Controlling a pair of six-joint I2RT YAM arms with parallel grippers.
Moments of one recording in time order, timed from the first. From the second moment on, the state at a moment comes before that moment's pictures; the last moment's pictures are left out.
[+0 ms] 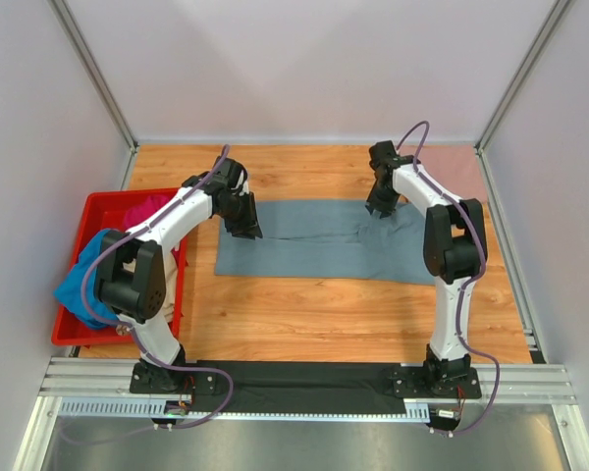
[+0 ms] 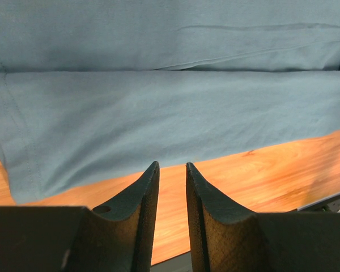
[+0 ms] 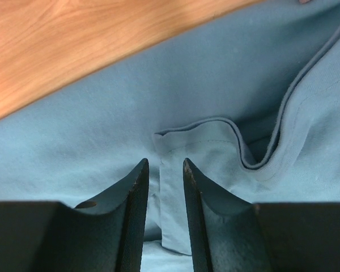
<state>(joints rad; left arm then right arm) -0.34 1.74 1.34 -0.73 0.26 -0.49 0.22 2.13 1.71 -0.80 0.19 0.67</state>
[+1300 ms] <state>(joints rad) -0.34 1.74 1.33 -0.73 0.26 -0.49 0.29 2.19 1.78 -0.79 0.27 0.69</state>
